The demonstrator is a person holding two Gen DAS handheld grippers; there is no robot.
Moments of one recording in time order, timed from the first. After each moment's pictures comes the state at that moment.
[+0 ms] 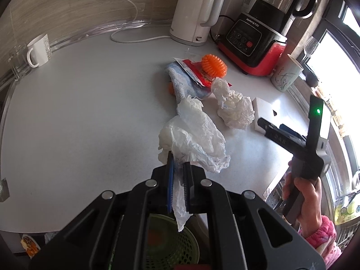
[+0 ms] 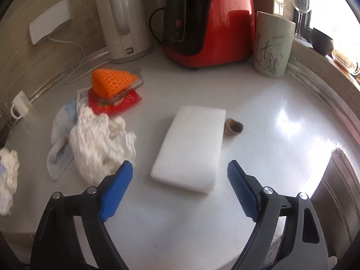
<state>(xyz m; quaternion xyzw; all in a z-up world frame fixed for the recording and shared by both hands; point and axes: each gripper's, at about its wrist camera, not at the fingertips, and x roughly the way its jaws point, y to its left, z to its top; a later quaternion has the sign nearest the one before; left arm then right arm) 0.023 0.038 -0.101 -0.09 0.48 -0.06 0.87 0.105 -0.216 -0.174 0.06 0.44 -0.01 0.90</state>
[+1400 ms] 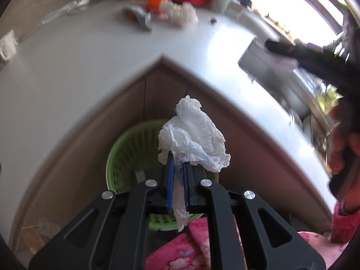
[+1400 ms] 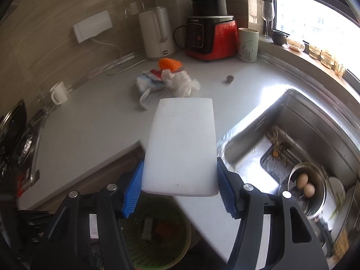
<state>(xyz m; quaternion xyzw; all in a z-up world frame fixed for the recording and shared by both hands) -0.151 0.090 -0.170 0.03 0.54 -0.25 0.80 -0.150 -0.088 -0.082 0.10 0.42 -0.03 0.90</state>
